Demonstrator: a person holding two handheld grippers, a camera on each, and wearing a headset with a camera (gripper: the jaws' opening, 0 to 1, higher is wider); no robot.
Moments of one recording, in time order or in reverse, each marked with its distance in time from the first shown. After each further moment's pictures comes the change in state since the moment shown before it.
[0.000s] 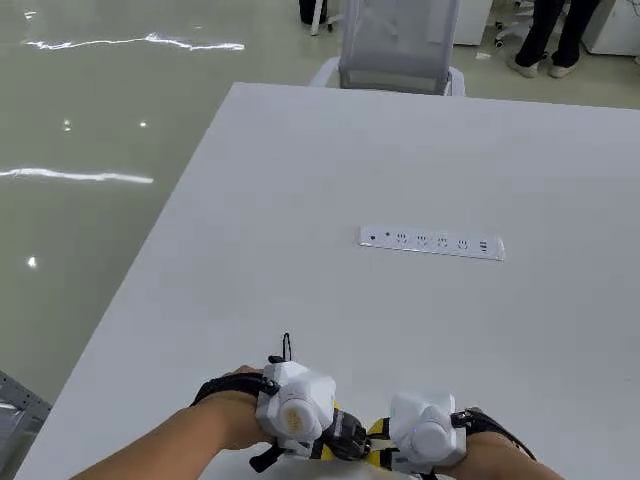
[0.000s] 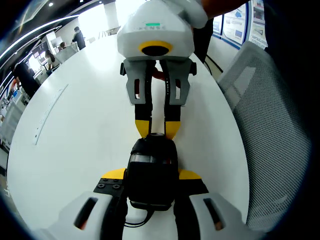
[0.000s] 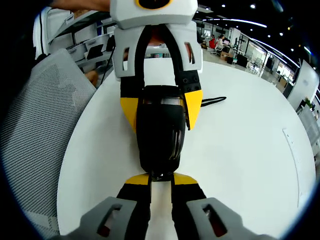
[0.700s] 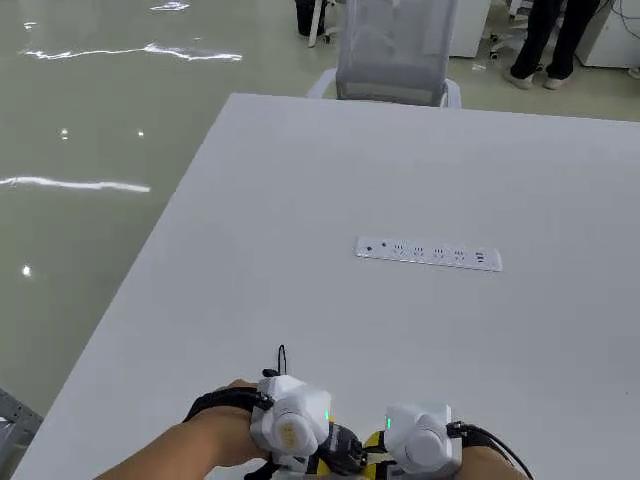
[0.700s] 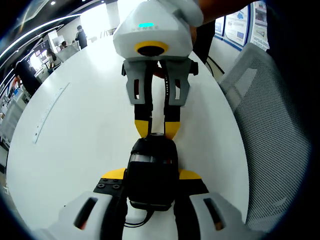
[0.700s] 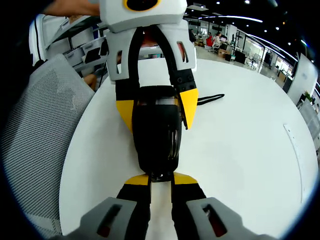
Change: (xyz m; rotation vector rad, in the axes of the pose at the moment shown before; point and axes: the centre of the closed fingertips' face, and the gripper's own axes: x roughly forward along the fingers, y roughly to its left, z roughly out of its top) left arm 0.000 0.000 0.001 -0.016 -0.001 0.005; right arm 0.002 0.000 -0.002 0.031 -0.004 0.013
